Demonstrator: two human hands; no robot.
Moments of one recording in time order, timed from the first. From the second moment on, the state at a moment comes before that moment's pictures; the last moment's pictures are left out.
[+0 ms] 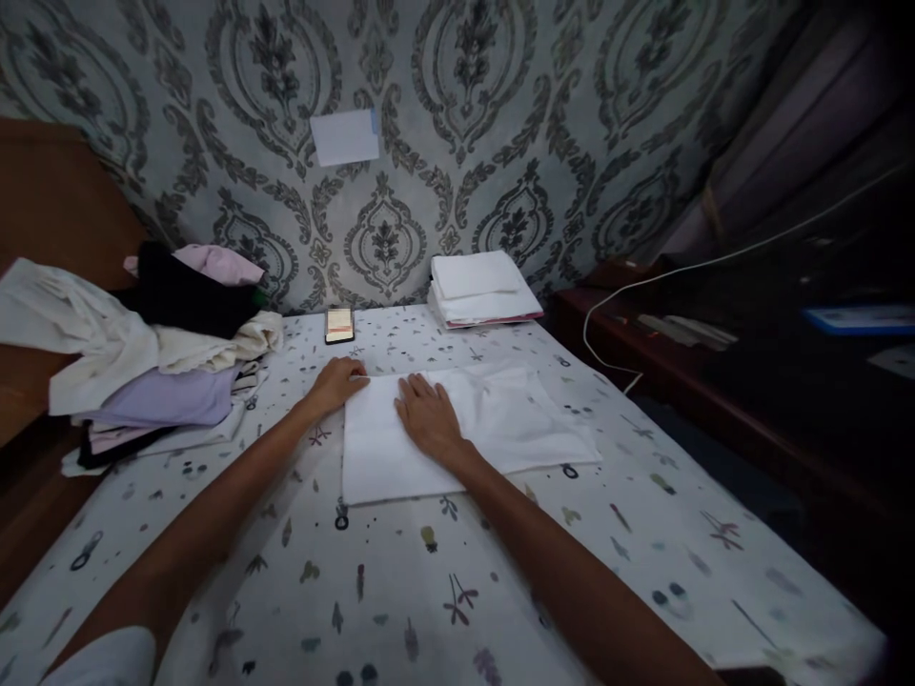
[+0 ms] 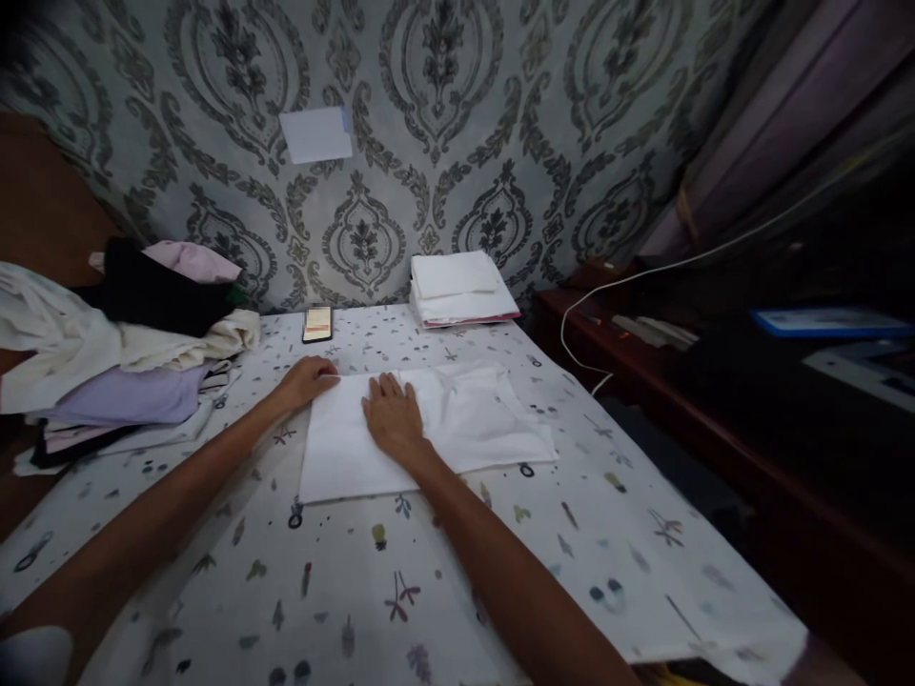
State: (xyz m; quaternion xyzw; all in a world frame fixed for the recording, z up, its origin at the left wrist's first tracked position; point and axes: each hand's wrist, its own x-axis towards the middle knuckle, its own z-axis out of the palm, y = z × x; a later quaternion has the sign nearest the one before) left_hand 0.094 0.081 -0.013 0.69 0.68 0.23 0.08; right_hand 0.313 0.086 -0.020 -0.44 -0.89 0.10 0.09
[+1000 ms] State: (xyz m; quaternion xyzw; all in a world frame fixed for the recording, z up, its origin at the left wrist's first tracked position) left_hand 0.169 -0.094 -0.004 0.88 0.47 0.06 -0.03; right_hand 0.312 0.092 -0.035 -0.42 -0.90 0.09 0.09
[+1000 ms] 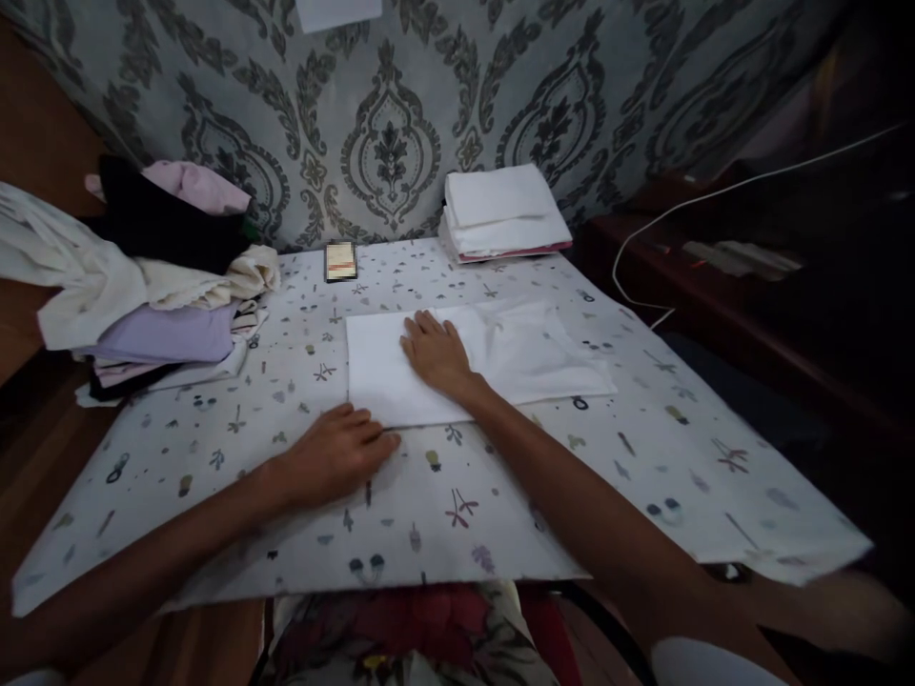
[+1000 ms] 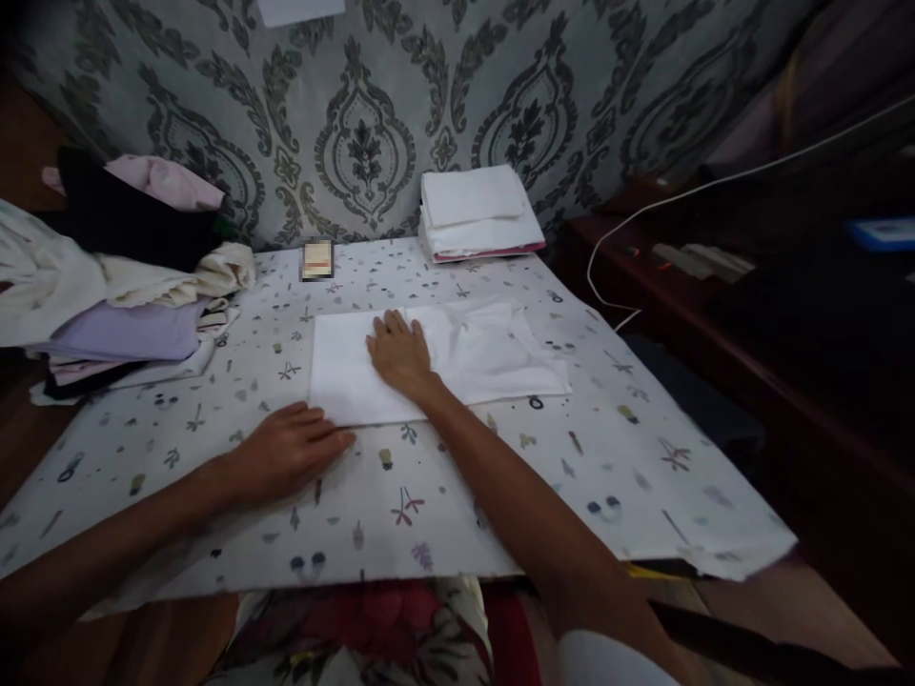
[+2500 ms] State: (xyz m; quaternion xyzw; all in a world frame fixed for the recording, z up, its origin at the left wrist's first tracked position) left_hand 0.188 -0.159 0.009 0.70 0.69 -0.16 -0.02; right_hand 0.312 0.091 -0.035 -0.41 -0.90 0.08 0.09
